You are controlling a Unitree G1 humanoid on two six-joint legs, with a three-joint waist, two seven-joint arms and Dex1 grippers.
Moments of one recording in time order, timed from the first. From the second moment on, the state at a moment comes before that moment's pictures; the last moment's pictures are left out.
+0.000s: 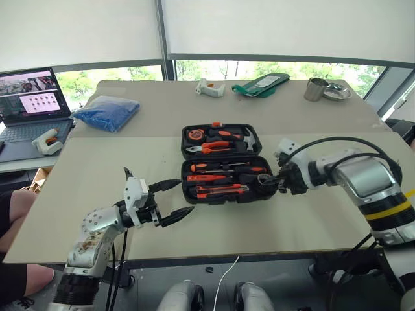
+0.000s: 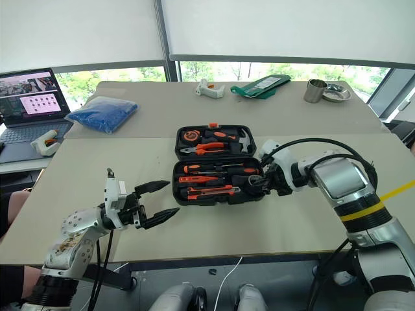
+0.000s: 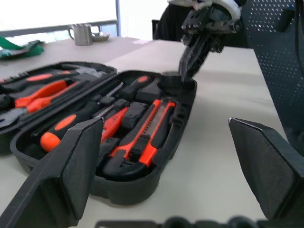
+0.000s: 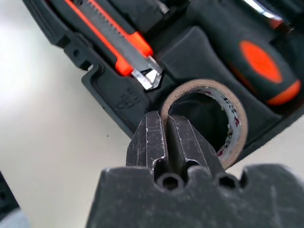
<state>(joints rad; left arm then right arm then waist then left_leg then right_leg) -0.16 0.45 0.04 -0.06 -0.46 0.01 -1.05 -0.83 -0.84 0.38 0.07 0.29 0.98 1.11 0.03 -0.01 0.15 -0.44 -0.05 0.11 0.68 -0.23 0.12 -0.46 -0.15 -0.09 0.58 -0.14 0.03</state>
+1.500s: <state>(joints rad) -0.76 0.40 -0.04 0.70 -0.10 0.18 -0.70 -1.11 -0.51 0.30 1.03 -0.17 0.16 0.72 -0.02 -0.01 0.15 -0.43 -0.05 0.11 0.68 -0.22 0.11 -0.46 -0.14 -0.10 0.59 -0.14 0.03</state>
